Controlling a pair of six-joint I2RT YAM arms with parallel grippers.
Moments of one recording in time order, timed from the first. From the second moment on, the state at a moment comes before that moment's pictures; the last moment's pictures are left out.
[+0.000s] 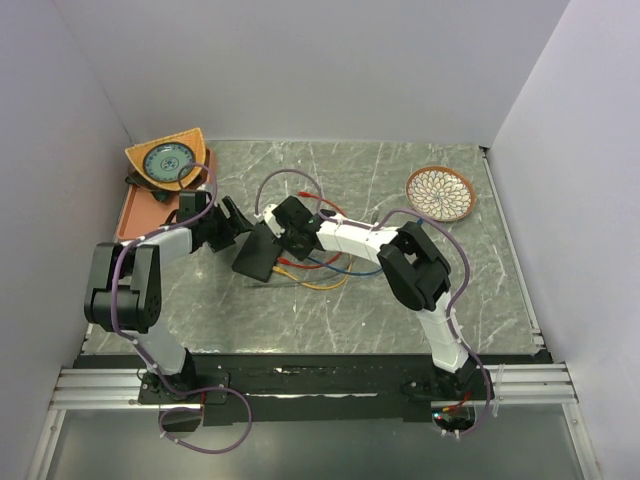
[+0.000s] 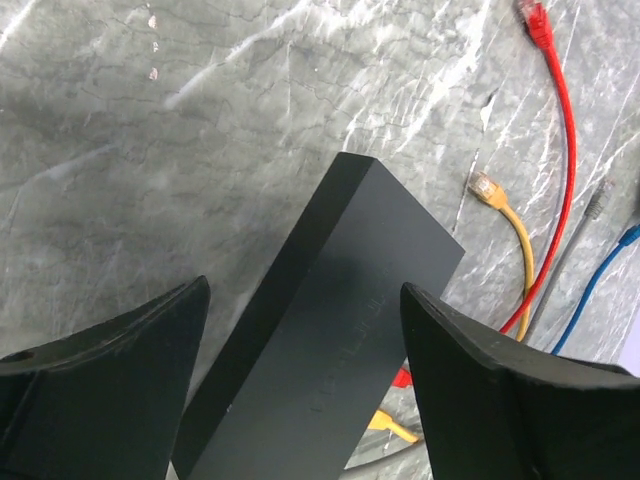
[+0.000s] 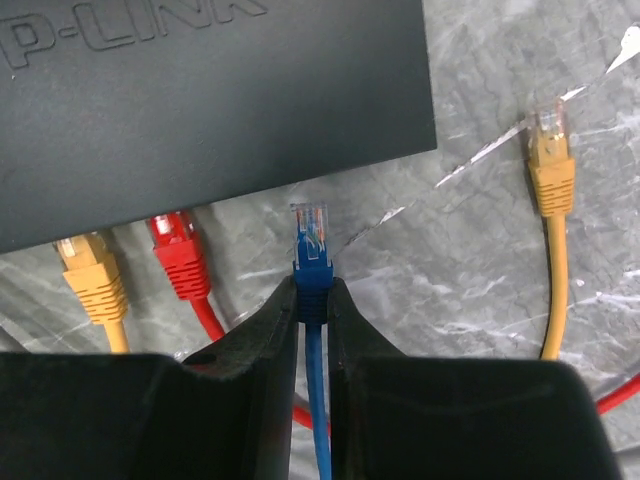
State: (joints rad) left arm -0.07 1.67 0.89 0.00 0.32 -0.64; right arm 0.82 2.15 1.60 -0.46 0.06 -0.21
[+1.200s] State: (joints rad) left arm -0.07 1.74 0.88 0.05 0.40 -0.62; right arm 0.87 2.22 1.71 -0.54 0.10 -0.25
